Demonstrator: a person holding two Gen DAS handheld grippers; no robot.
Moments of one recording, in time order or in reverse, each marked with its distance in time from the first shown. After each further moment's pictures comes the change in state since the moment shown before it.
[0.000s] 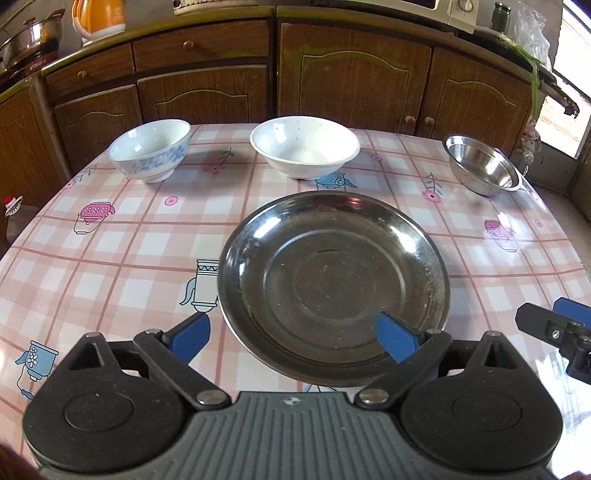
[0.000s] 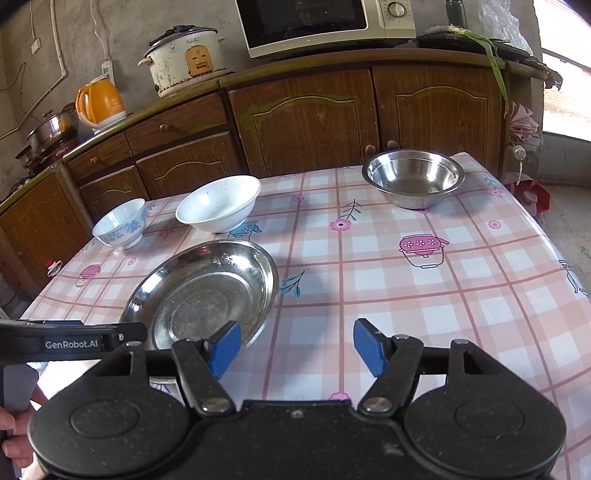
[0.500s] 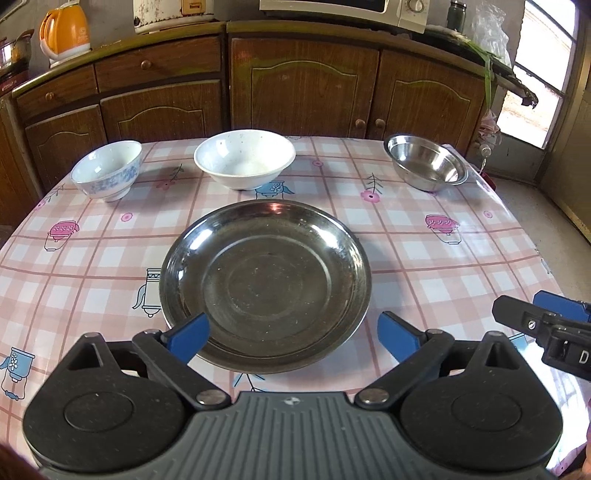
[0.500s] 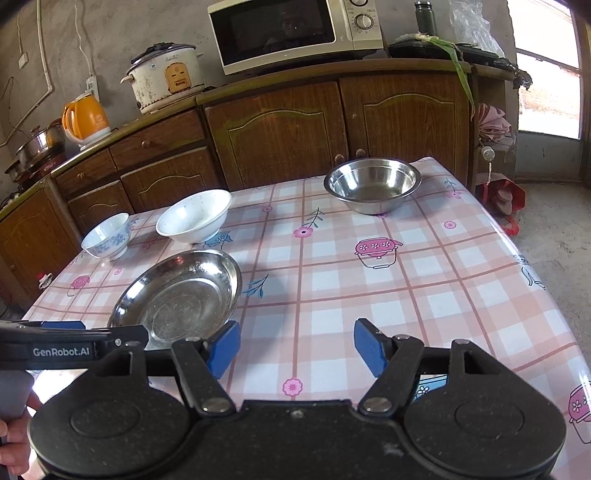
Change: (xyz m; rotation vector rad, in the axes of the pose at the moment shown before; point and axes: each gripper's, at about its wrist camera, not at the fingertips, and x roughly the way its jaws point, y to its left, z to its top) left arm -0.026 -0.042 -0.004 0.056 -0.028 -0.081; right arm -0.039 -0.032 -0.001 0.034 -0.034 -0.043
